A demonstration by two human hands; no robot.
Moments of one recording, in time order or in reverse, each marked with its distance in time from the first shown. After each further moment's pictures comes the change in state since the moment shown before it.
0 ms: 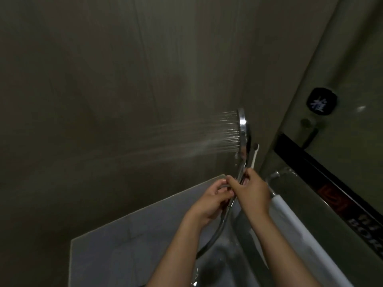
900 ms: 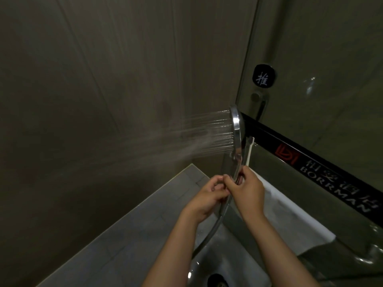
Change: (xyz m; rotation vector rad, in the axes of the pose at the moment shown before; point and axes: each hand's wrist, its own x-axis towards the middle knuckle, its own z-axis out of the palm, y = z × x) left_hand -0.014 -0.028 0.015 0.119 -0.337 -0.138; right_hand -0.062 0.027 -0.025 -0.029 0.254 0.083
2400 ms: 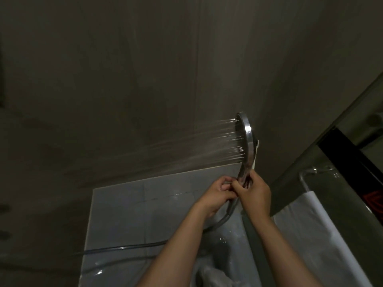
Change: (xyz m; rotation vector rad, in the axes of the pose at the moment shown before) left_hand -0.052 -0.022 -0.056 0.005 0.527 0.078; right_hand -0.020 -0.022 0.075 -0.010 -0.456 -0.238
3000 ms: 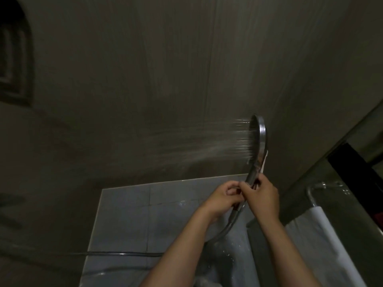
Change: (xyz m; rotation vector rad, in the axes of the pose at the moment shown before) left_hand -0.005 0.012 0.008 0.014 0.043 0.007; right_hand 0.016 -0.012 -0.014 0.004 -0.048 0.044
